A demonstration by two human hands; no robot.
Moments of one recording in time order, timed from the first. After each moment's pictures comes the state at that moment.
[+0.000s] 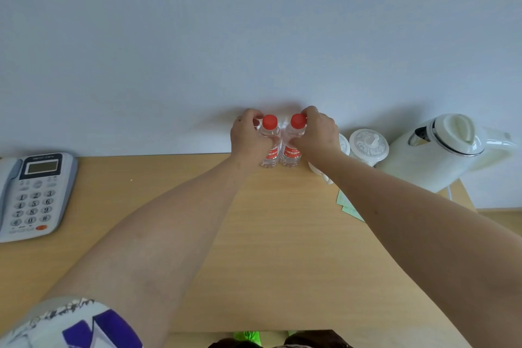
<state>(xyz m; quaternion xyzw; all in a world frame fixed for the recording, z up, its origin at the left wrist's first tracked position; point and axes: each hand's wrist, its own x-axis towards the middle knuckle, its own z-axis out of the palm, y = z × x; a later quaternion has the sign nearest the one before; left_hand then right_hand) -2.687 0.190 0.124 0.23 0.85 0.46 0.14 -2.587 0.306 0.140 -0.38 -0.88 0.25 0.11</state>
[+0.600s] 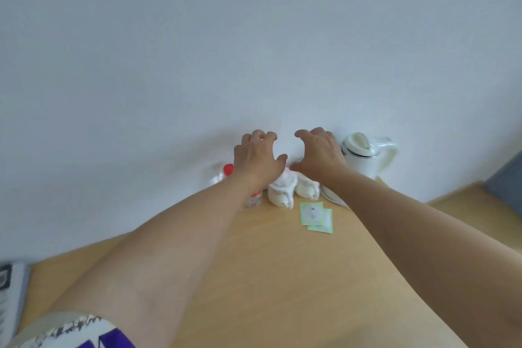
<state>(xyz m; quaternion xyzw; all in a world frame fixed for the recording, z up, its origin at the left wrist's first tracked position) -2.618 0.226 0.223 0.55 0.81 0.22 0.03 -2.480 0.298 0.242 -0.47 -0.87 0.12 0.11</state>
